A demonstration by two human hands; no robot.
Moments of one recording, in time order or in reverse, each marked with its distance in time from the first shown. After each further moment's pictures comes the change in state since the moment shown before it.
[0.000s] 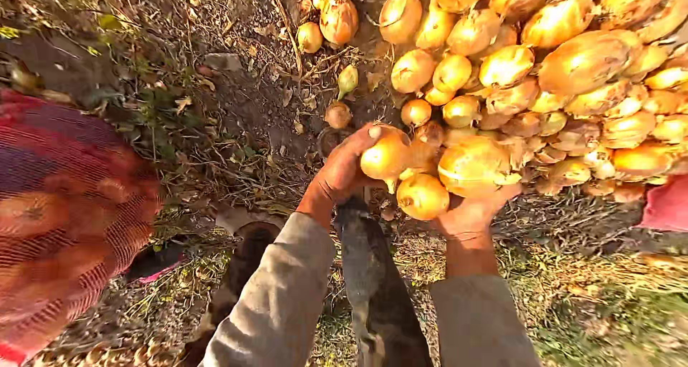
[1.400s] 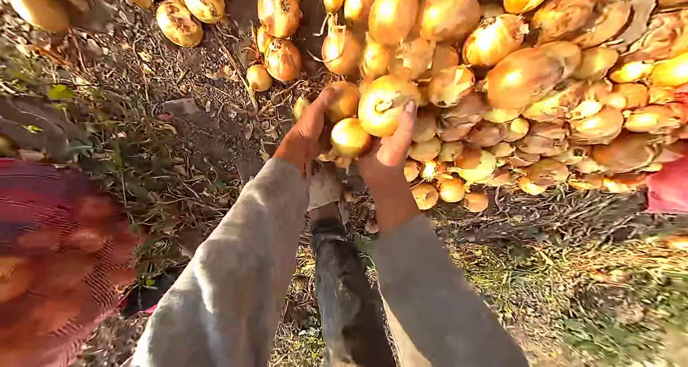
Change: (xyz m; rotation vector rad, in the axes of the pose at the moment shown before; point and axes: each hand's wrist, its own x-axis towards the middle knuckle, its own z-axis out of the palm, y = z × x) left_hand 0.154 0.038 -0.011 0.276 0.276 -0.257; right_hand 0.135 0.014 0.055 0.001 0.164 -0.142
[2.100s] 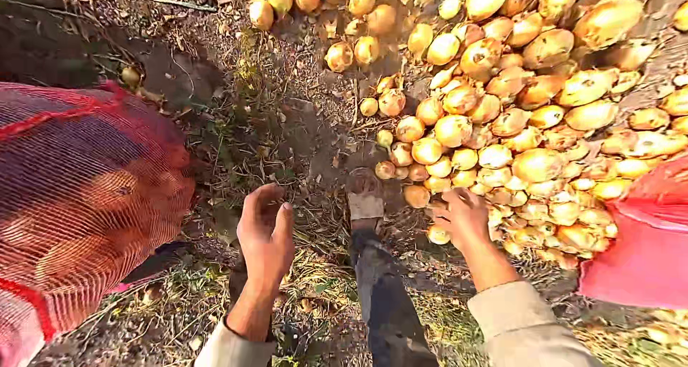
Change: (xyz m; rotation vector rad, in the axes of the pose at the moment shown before) left_hand -0.328 -0.106 -0.145 0.131 0.822 0.606; right_hand -0.119 -0.047 0.017 -1.094 0.224 0.206
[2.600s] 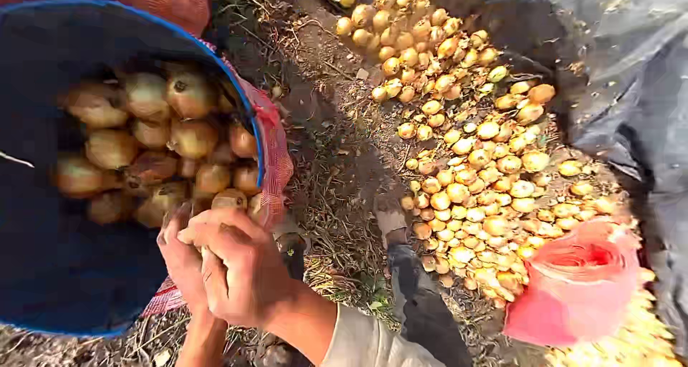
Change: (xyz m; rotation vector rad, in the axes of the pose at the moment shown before) left_hand -0.050 -0.067 -0.354 0.164 0.555 0.135; right_hand -0.512 -0.064 0.357 0.030 -0.782 -1.439
